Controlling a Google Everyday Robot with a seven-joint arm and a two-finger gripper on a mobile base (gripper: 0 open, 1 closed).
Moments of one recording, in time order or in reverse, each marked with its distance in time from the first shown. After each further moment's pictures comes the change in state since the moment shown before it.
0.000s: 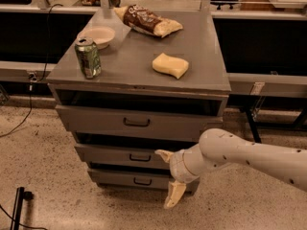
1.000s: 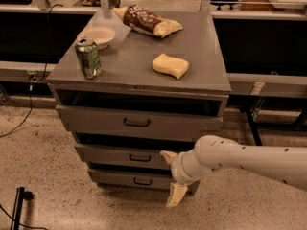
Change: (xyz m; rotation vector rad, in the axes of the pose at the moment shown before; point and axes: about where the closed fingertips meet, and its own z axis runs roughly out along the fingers) arm 0.029 -0.004 0.014 0.042 0.126 0.016
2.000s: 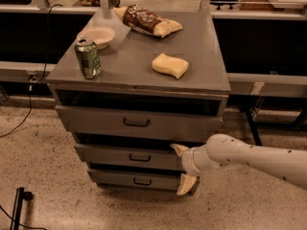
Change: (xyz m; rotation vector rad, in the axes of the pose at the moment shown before) arm 0.071 -0.042 0.016 0.096 0.008 -0.053
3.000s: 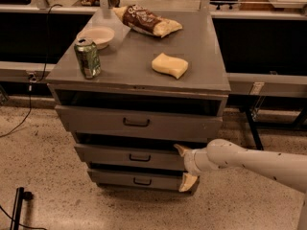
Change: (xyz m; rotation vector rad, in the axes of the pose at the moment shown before) arm 0.048 -0.015 0.041 0.054 0.016 -0.017
